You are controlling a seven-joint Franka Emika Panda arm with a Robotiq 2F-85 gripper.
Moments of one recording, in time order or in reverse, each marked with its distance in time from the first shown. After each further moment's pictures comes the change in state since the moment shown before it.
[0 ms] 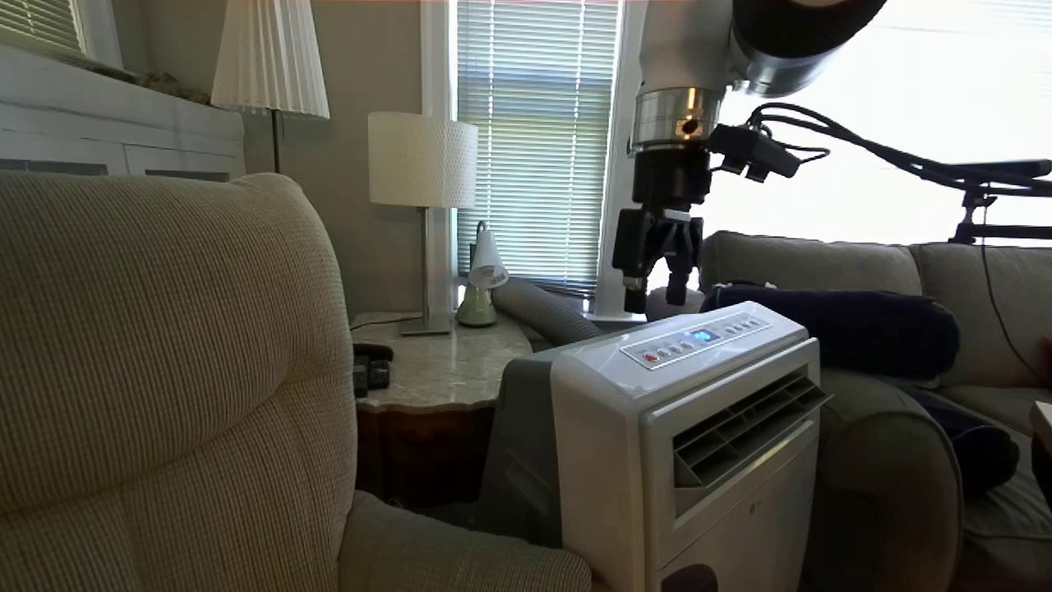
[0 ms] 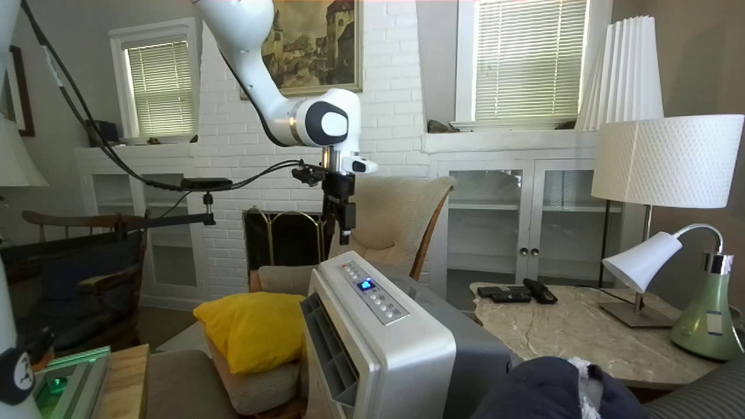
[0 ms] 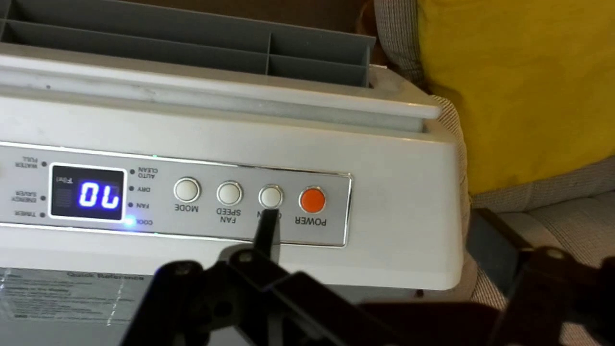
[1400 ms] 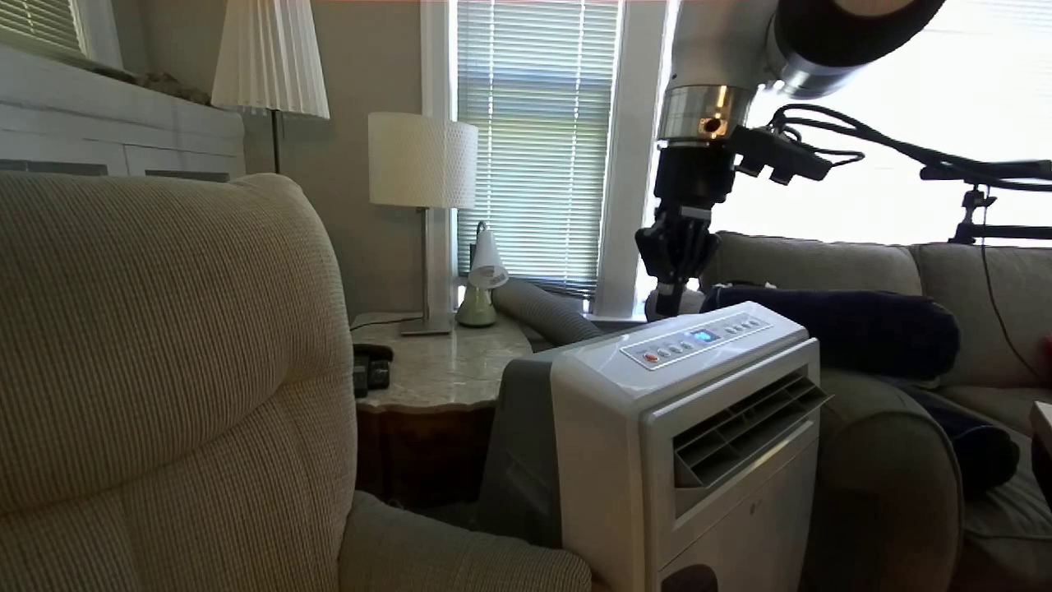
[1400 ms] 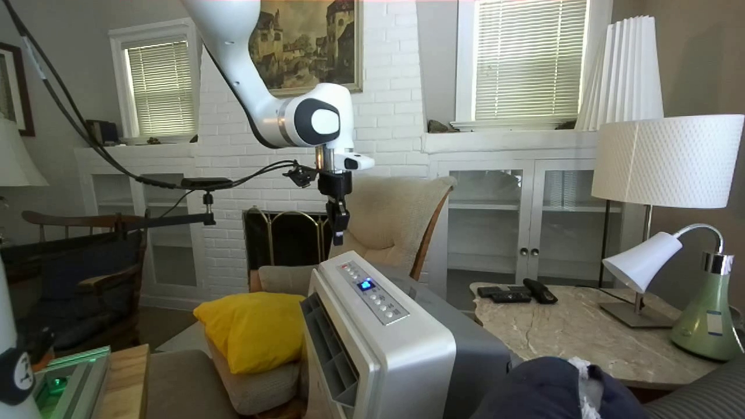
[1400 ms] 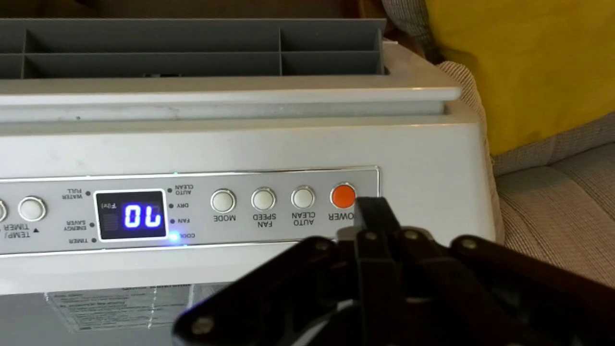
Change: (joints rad) arm 0.002 -0.074 -0.015 -0.118 -0.035 0.118 0.138
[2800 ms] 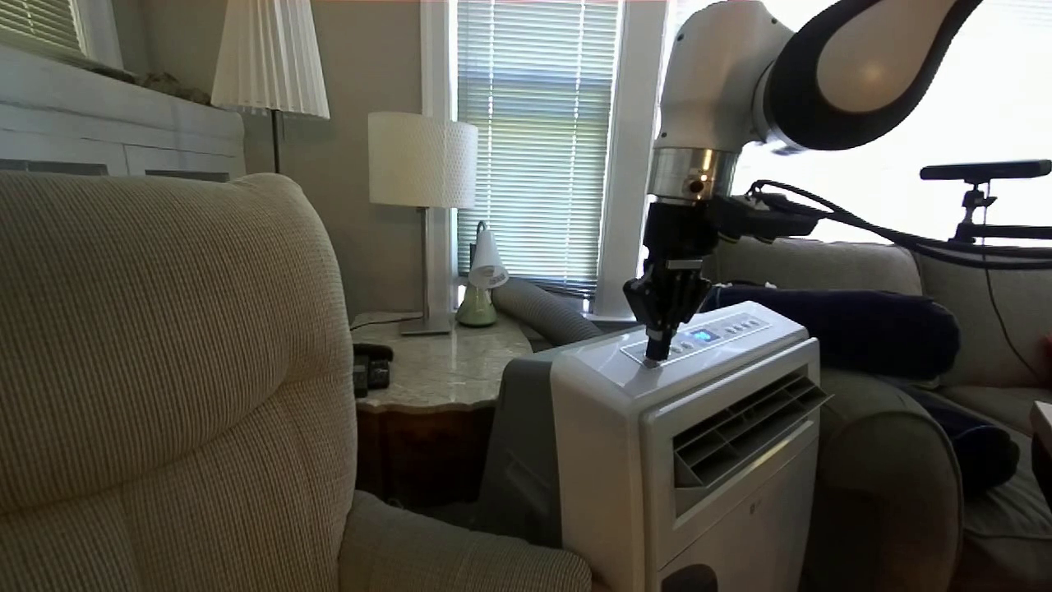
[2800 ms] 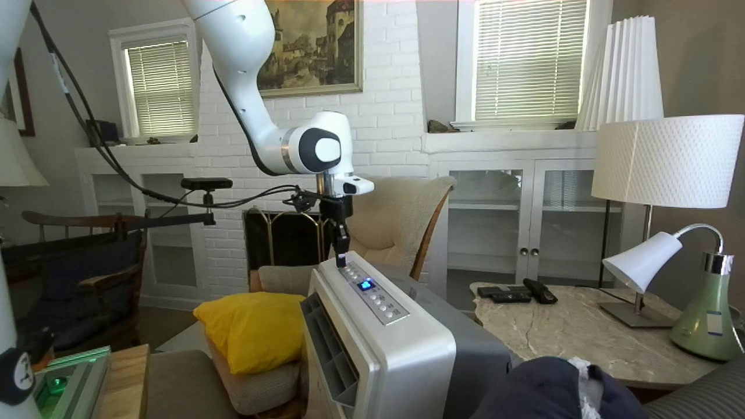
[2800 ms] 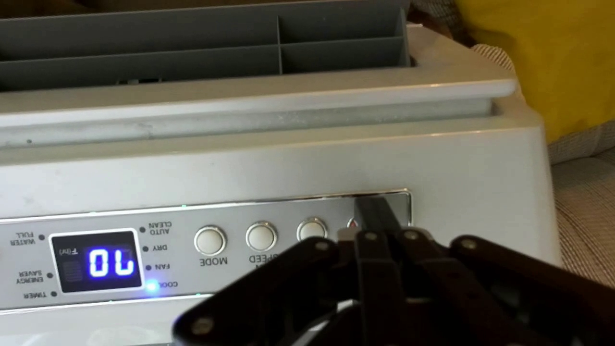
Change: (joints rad) arm 0.048 0.117 -0.043 0.003 -0.081 0.112 0.119
